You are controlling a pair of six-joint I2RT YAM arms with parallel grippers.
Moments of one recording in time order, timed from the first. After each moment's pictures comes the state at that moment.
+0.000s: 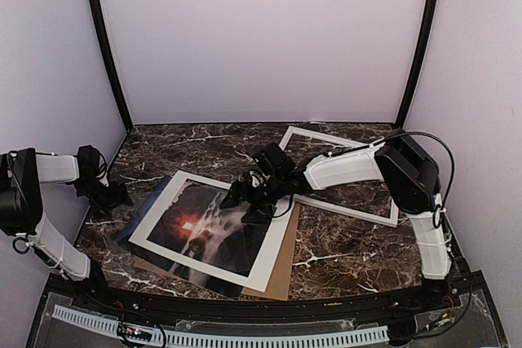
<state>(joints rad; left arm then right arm) 0.25 1.50 0.77 -0.56 0.17 -0.30 0.91 2.20 1.51 -0.15 -0.55 1.03</state>
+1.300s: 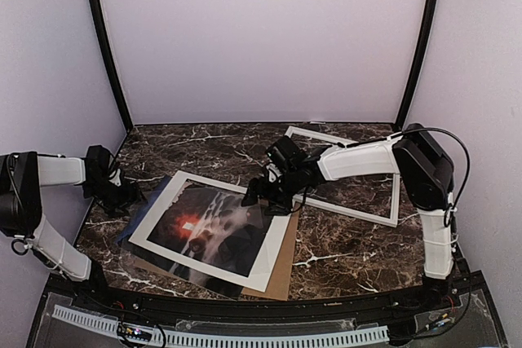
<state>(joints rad) 0.14 1.48 0.75 -0.51 0.32 -0.31 0.85 2.10 1.46 -0.33 -0.38 0.87</state>
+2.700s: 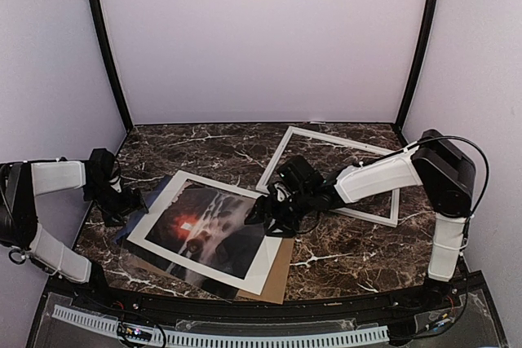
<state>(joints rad) 0.07 1.39 0.72 -0.64 0.22 -0.40 0.92 1.93 1.13 -0.08 -0.46 1.04</state>
